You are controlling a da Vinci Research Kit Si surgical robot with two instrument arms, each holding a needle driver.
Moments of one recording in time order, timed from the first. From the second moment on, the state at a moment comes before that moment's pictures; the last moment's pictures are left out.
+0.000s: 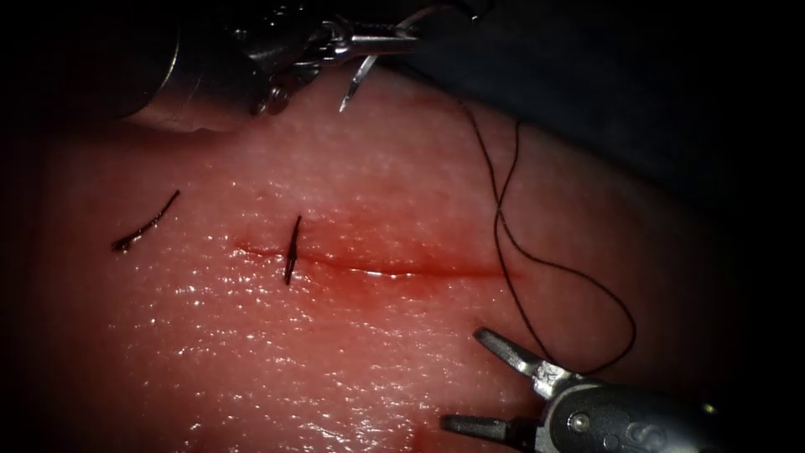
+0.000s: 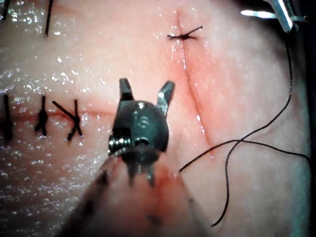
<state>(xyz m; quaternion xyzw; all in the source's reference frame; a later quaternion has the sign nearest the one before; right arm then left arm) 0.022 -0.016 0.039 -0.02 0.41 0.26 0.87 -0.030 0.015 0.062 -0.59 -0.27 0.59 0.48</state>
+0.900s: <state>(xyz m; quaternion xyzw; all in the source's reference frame) 0.020 -0.014 0.040 0.04 0.45 0.39 0.80 -0.030 0.002 0.064 -0.59 -0.44 0.34 0.59</state>
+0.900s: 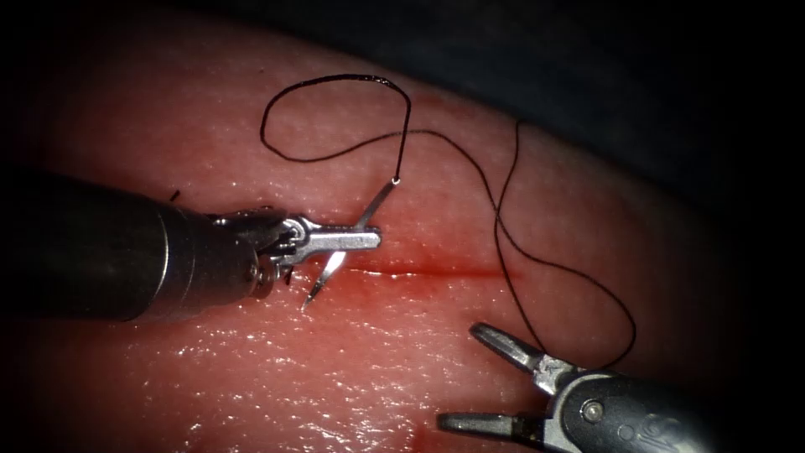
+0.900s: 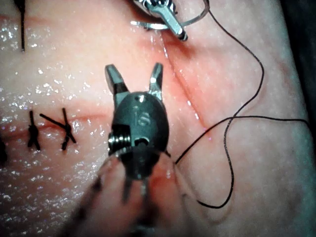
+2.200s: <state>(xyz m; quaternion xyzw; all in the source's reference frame) 0.022 -0.006 0.043 0.17 0.48 0.58 0.64 -0.032 0.000 0.061 -0.61 -0.38 0.28 0.64</state>
